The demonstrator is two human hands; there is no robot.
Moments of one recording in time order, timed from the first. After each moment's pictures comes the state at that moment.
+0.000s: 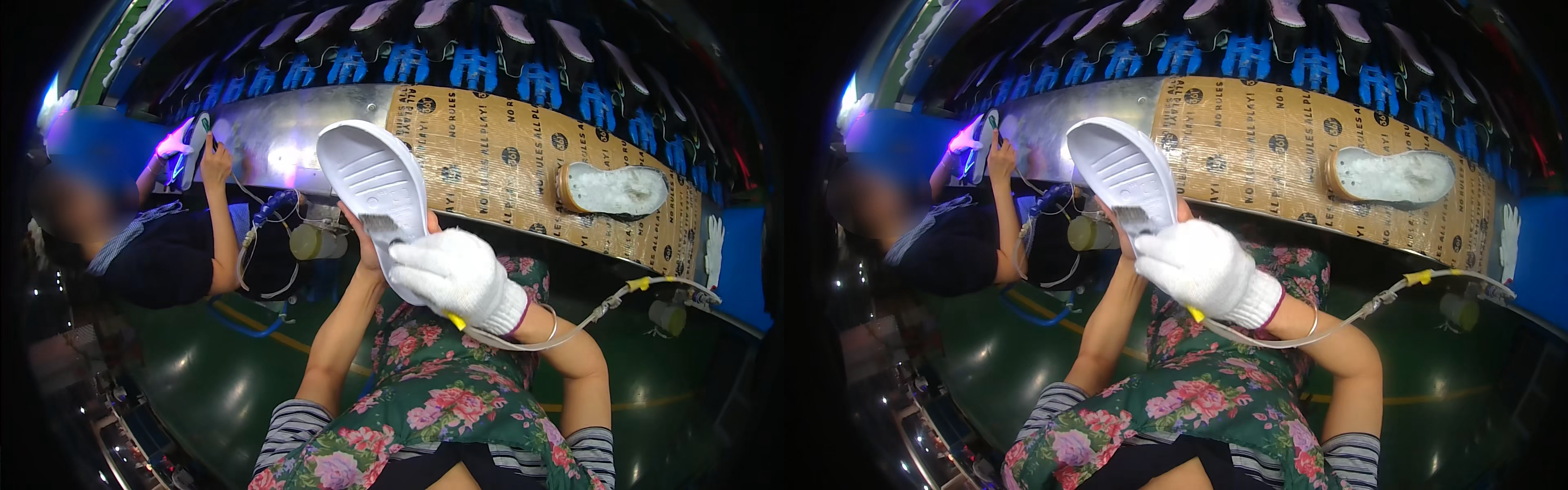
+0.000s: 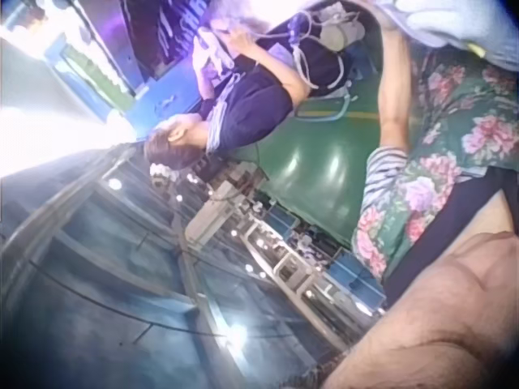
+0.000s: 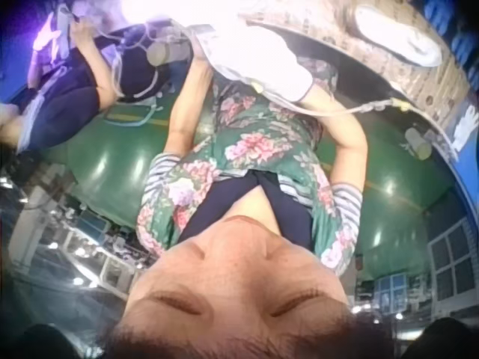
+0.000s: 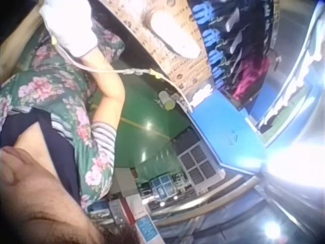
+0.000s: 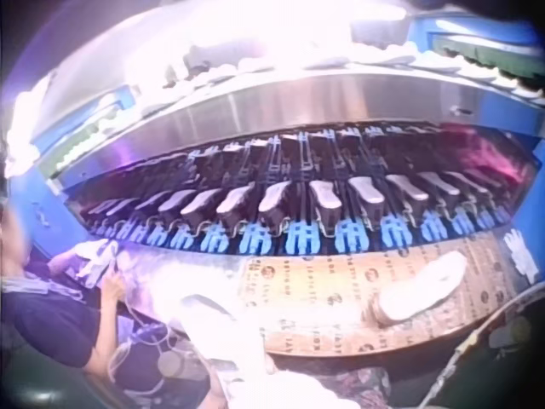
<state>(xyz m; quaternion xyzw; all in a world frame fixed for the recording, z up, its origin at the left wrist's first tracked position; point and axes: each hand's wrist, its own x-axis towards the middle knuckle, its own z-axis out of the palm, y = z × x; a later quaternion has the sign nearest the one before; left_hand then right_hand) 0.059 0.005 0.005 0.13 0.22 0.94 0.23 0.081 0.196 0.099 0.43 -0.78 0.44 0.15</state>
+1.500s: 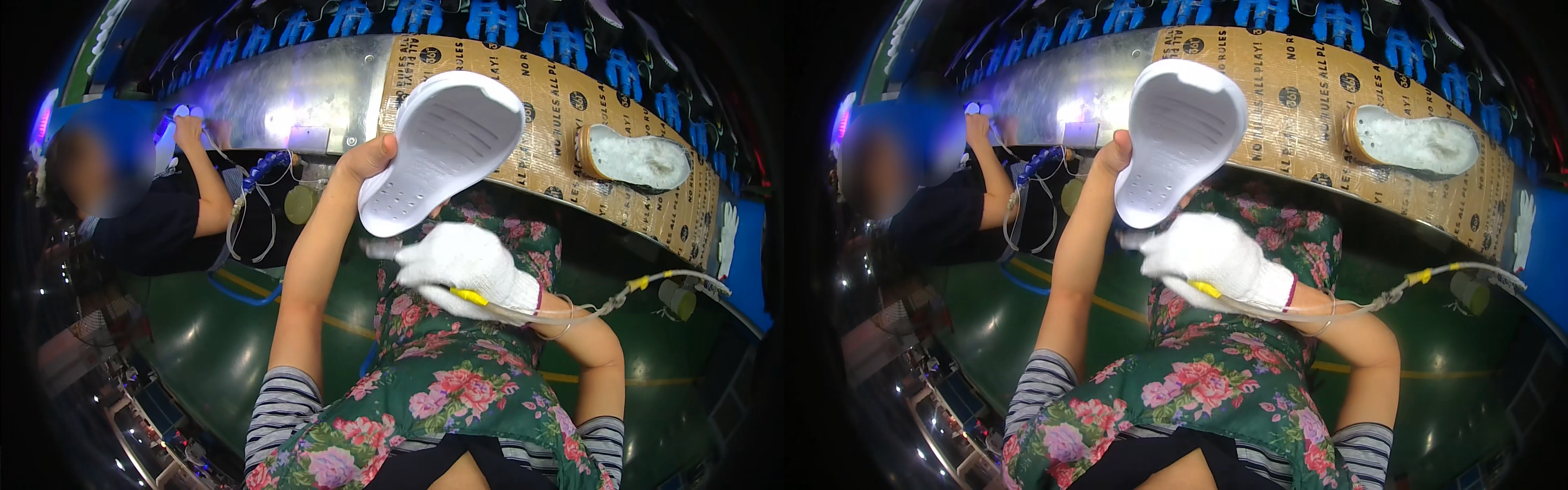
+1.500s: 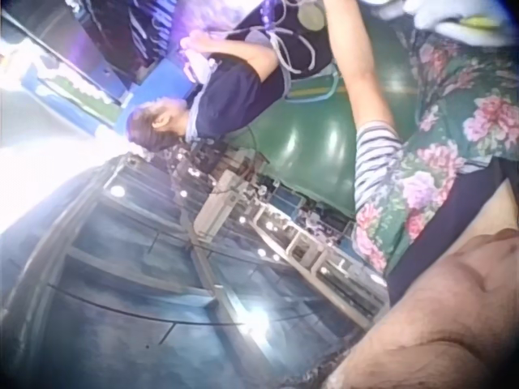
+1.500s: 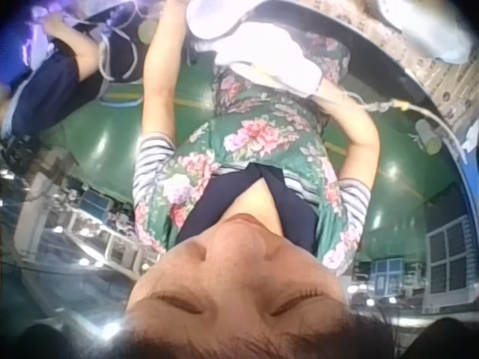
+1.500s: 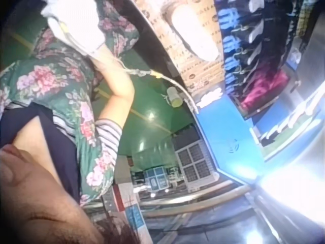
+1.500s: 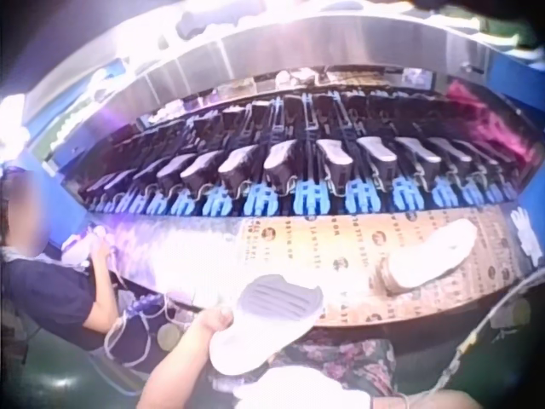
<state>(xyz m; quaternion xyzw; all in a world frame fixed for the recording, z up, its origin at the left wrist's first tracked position) -0.016 -0.024 0.011 0.14 0.39 0.77 0.49 0.107 0.197 0.067 0.43 -0.70 0.57 0.05</state>
